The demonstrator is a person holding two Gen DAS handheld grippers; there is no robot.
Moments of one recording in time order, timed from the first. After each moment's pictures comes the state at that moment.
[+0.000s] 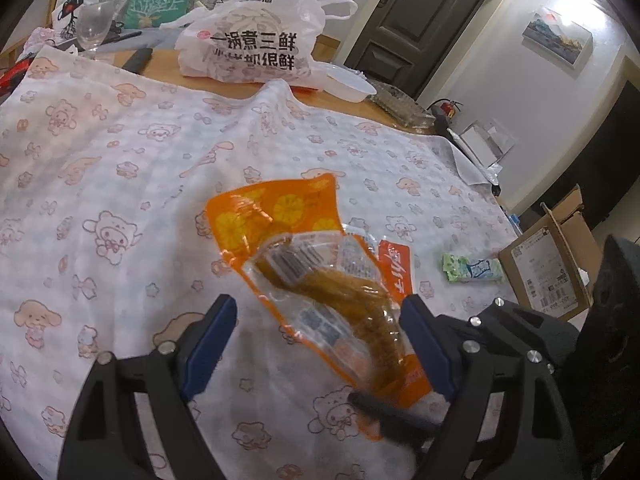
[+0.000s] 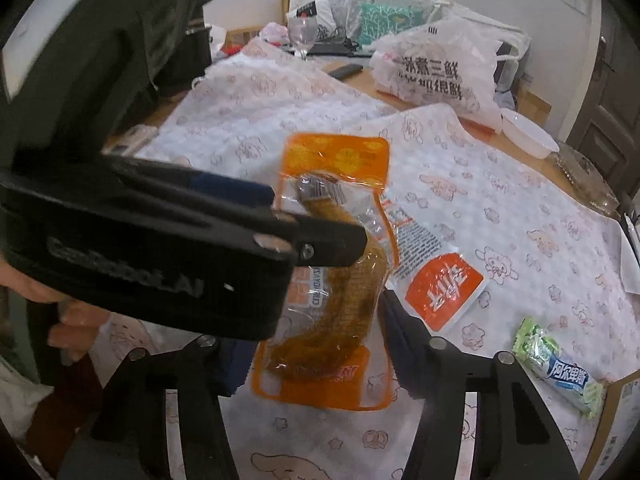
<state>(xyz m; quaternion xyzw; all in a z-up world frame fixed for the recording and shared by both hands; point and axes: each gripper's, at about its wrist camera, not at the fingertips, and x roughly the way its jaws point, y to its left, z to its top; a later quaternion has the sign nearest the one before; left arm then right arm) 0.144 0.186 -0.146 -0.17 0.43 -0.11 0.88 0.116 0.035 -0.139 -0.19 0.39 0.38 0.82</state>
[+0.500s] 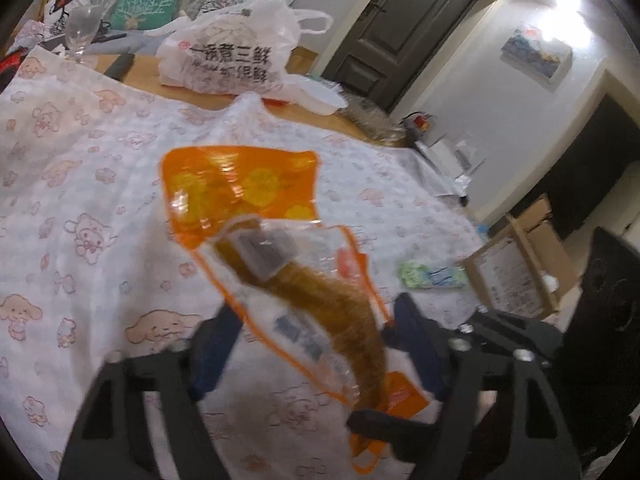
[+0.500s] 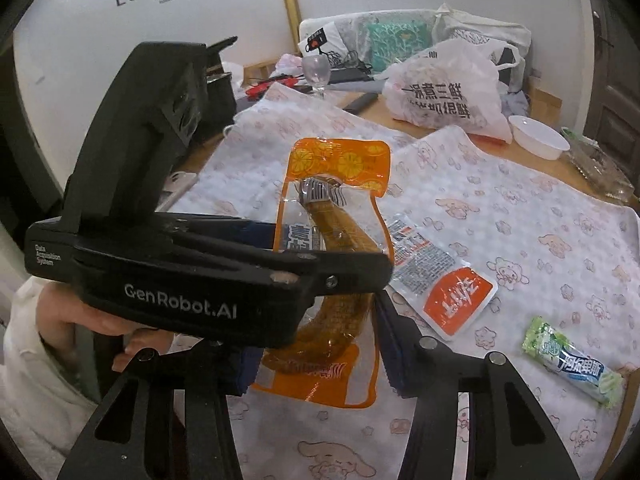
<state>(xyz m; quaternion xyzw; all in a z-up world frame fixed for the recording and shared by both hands) 0.132 0.182 -0.132 -0.21 0.40 -0.16 0.88 0.106 0.016 -0.108 -0.10 0.38 0.43 0.81</state>
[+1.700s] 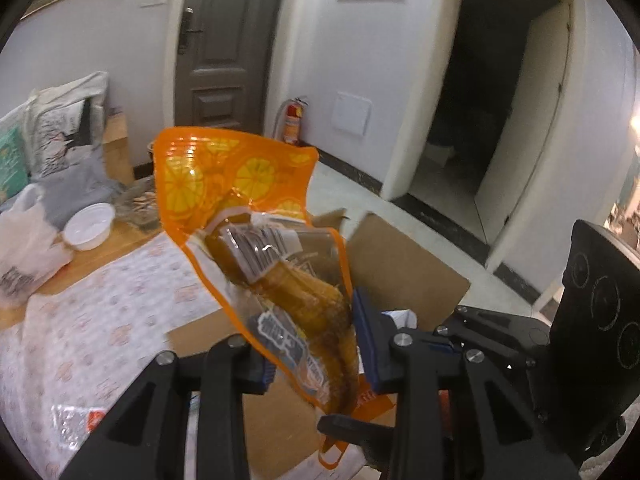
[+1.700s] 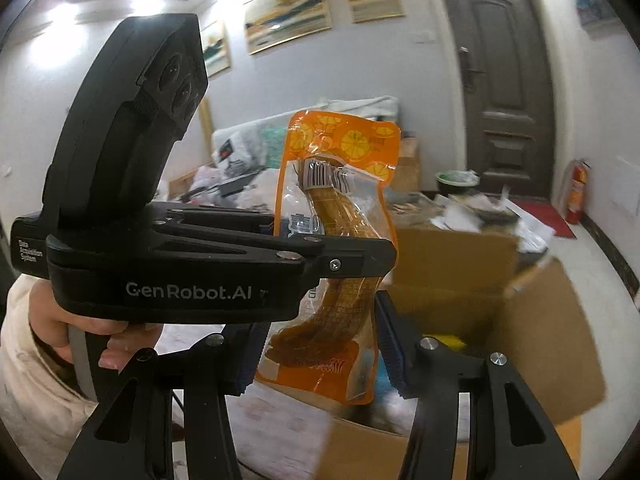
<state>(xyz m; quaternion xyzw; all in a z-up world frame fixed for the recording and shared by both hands) 0.161 -0.175 0.030 0.03 0.34 -0.30 0.89 0.078 -0.318 -0.002 0.02 0.25 0.30 0.92</state>
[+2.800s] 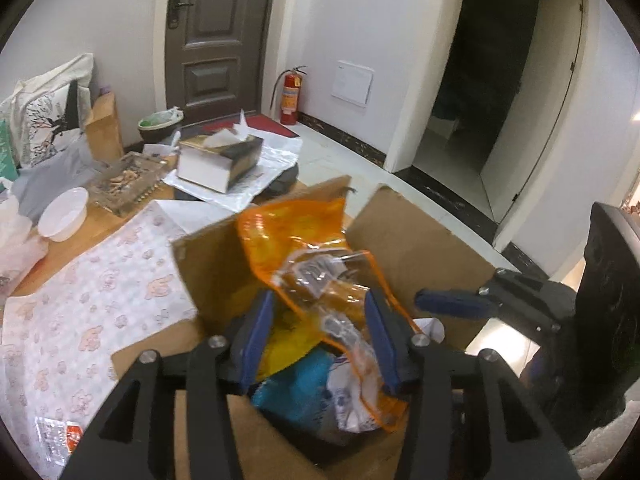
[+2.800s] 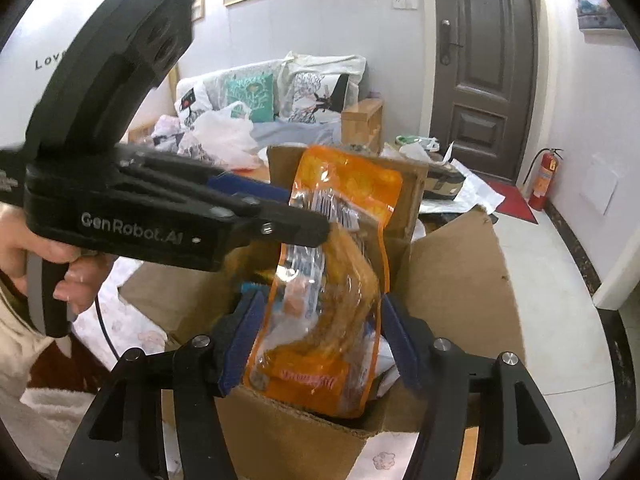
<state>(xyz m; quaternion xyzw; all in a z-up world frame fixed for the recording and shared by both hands) 0.213 -0.208 -0.010 0.04 0.38 -0.30 0.88 0.097 -0.365 -0.028 -0.06 0.31 0.24 0.92</state>
